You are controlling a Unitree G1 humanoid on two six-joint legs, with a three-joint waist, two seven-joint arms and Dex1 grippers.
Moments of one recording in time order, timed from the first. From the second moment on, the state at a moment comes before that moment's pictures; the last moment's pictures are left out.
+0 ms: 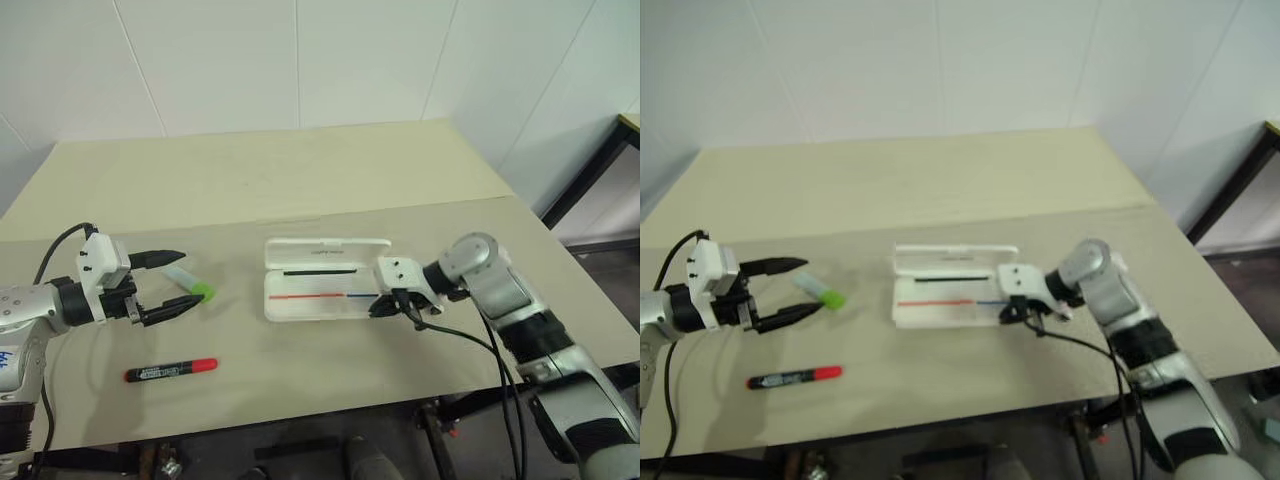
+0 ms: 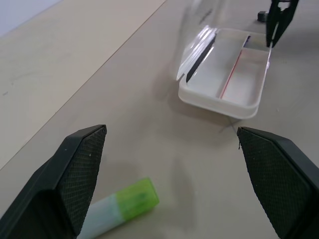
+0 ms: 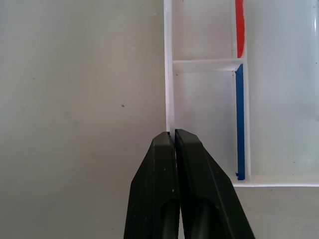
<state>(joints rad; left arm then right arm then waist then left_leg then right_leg) -0.26 0.88 0.35 0.08 -0.46 0.18 -1.13 -0.79 -0.62 0.33 0.14 -0.16 0.33 1.51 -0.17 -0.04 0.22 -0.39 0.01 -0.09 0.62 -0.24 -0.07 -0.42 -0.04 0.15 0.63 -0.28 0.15</state>
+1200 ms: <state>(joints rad) -0.23 0.88 0.34 0.08 -0.45 0.17 -1.12 -0.80 -0.62 0.47 0.00 -0.11 0.50 1.44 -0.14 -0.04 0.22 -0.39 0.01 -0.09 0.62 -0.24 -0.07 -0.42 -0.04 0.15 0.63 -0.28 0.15</state>
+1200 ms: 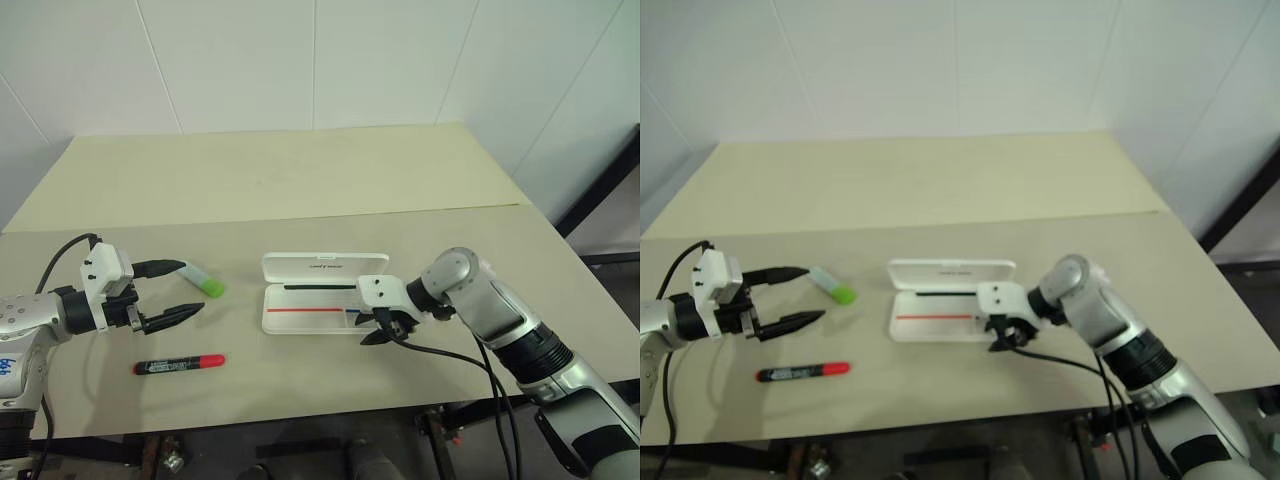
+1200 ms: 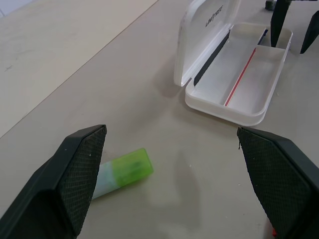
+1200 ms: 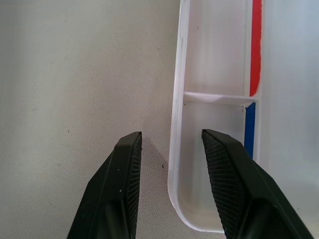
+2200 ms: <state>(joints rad) -0.23 0.88 0.33 0.07 -0.48 0.17 -1.18 -0.73 -0.79 0.14 -0.08 0.17 0.59 1.38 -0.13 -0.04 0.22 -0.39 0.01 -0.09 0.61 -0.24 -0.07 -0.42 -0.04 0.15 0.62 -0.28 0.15</state>
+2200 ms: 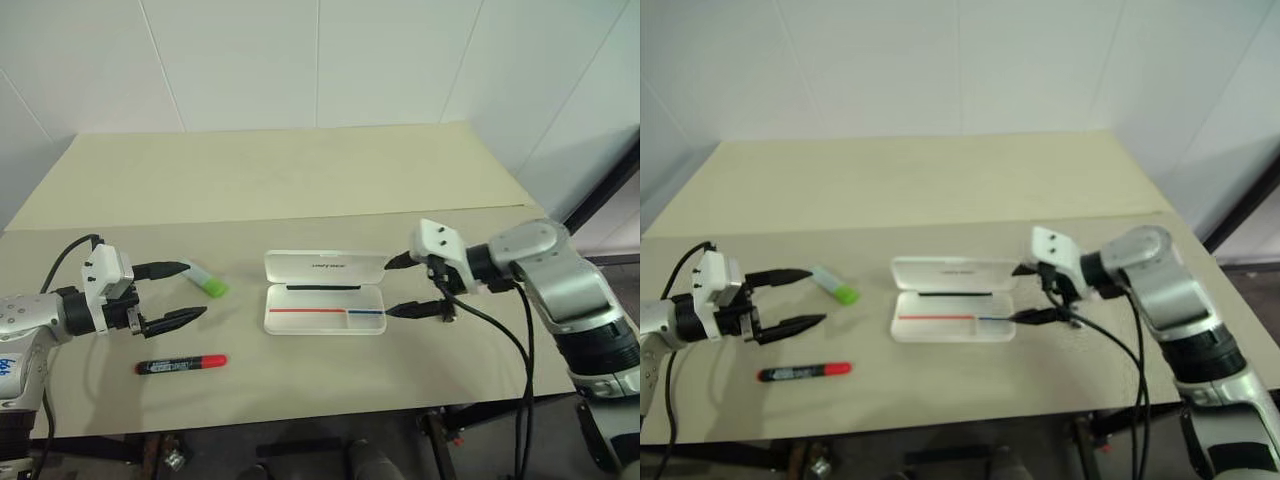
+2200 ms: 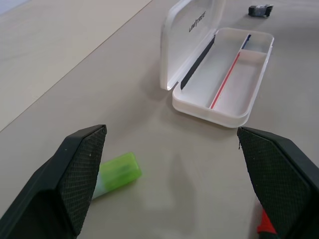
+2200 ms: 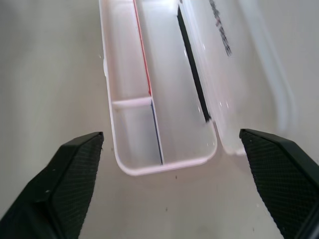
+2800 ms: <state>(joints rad) -0.26 0.95 0.32 0.21 -0.45 0.07 -1.34 -0.38 -0.73 -0.16 -0.10 0.51 0.32 1.36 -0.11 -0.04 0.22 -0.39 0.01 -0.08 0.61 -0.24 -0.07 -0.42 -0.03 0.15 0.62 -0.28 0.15</state>
